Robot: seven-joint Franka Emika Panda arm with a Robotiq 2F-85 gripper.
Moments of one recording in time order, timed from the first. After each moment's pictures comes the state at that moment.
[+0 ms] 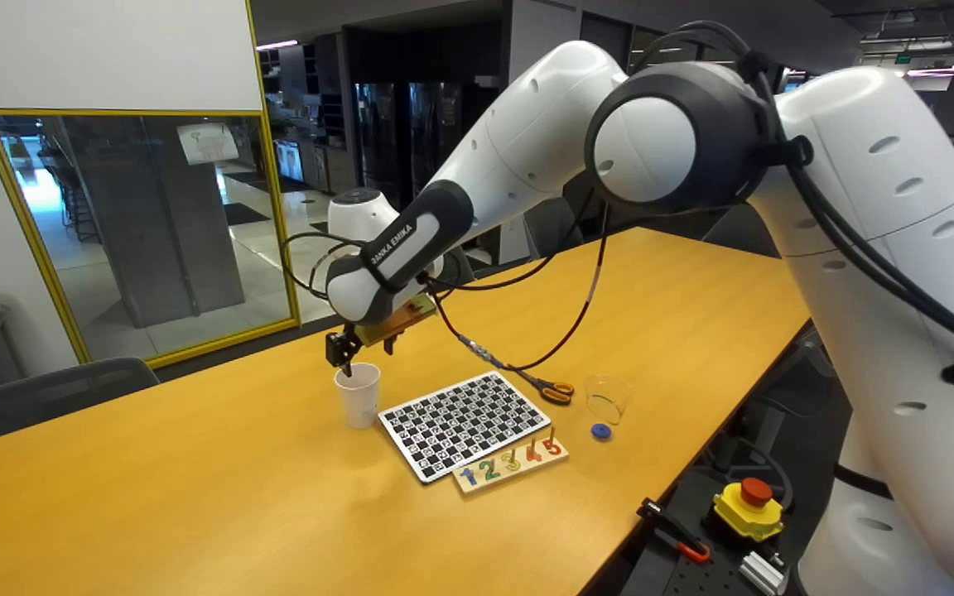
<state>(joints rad) 0.21 0.62 -0.12 -1.67 -0.16 2.48 0.26</state>
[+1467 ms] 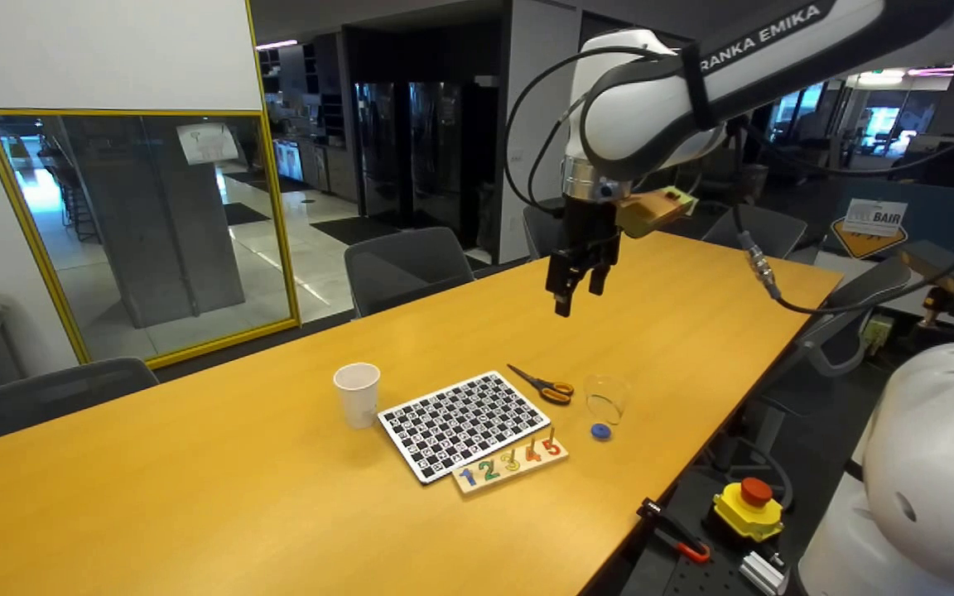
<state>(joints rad) -0.08 -0.52 -0.12 -2.53 -0.17 2.08 -0.08</state>
